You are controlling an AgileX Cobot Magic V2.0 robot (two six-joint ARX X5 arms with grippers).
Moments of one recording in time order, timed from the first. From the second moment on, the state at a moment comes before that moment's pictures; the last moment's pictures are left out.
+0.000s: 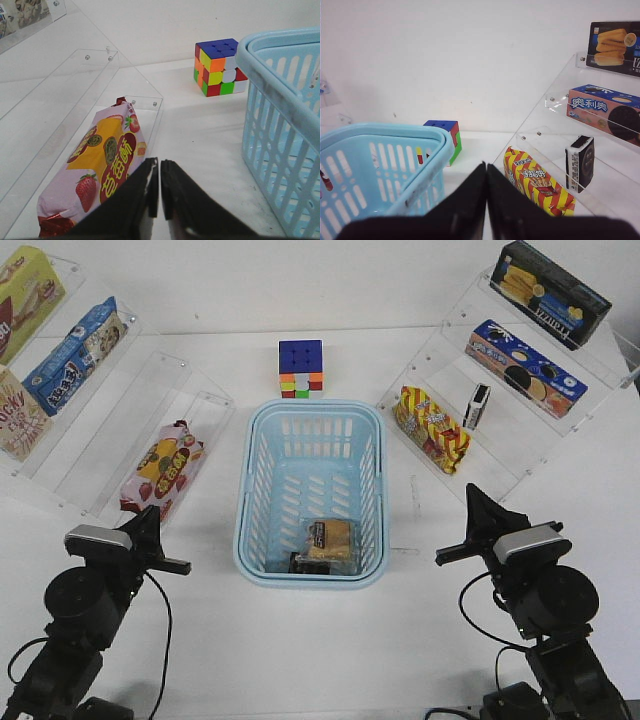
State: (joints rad) left arm -0.32 0.64 0.59 -0.01 -0.14 0.01; right arm 0.26 0.55 0.60 -0.04 0.00 0.09
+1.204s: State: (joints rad) left arm -0.09 0.01 0.03 0.05 0.00 -0.04; right arm 0.26 0.55 0.60 -0.03 0.00 0.09
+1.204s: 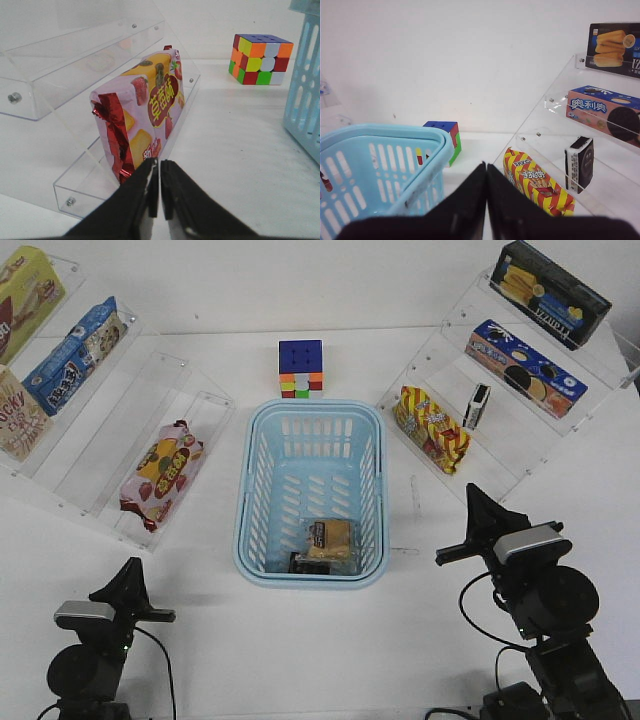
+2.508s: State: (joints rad) left arm -0.09 0.01 0.03 0.06 0.00 -0.04; right arm 0.04 0.03 0.02 -0.05 0.00 -0.10
